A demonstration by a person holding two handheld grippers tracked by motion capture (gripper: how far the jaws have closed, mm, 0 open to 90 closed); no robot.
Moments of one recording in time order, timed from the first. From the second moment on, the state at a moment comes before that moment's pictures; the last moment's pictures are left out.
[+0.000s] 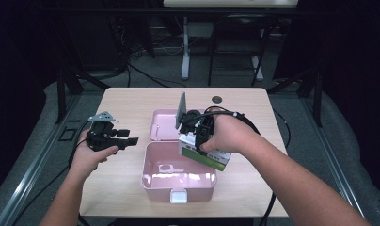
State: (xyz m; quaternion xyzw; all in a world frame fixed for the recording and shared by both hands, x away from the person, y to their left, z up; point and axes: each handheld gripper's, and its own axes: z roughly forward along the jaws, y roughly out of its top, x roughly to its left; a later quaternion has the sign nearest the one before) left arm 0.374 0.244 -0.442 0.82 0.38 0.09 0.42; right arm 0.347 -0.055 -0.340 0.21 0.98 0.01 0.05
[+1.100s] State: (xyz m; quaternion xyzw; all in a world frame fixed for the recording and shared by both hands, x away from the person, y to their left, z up) left arm 0.375 0.239 -0.446 0.82 0.38 0.09 0.42; right arm 0.318 -0.003 -0.378 0.10 0.99 0.00 0.02
